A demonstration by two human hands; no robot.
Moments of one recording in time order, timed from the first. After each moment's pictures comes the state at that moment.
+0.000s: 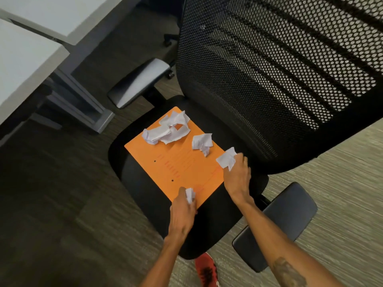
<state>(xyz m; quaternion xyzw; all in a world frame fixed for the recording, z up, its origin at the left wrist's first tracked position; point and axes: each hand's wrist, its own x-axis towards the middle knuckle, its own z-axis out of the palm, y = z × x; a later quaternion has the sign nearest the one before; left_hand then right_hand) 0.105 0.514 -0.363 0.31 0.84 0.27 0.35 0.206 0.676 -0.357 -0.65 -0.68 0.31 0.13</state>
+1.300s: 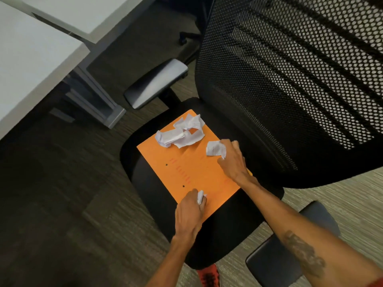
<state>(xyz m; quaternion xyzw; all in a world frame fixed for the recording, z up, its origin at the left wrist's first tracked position) 0.088 0.532 -0.369 0.34 0.87 0.22 0.28 0.141 0.728 -0.354 -0.51 -0.78 0.36 0.03</state>
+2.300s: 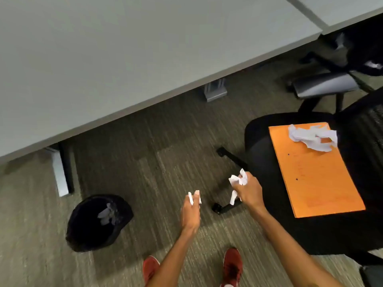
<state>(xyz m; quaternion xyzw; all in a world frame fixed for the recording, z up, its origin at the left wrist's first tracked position) -0.006 0.211 -0.355 -0.20 0.76 0.53 0.31 0.016 0.399 -0.326 -0.41 -0.77 0.48 -0.09</state>
